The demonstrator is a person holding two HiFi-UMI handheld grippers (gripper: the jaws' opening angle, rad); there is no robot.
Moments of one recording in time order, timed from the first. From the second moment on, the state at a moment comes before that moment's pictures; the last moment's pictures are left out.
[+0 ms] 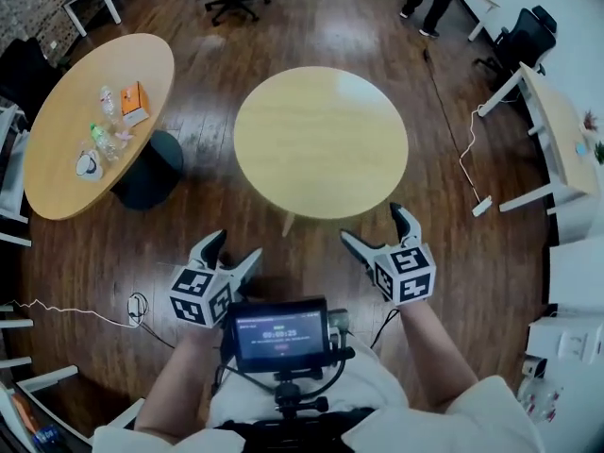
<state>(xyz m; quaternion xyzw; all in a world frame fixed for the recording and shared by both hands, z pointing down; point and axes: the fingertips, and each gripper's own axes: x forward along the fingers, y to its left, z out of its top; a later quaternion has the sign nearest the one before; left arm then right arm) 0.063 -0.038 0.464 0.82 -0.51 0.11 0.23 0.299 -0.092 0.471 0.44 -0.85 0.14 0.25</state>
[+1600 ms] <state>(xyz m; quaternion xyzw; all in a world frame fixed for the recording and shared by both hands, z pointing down) 0.169 0.030 0.449 0.82 -0.50 0.16 0.22 0.390 -0.009 0.459 0.45 -0.85 0.17 0.23</state>
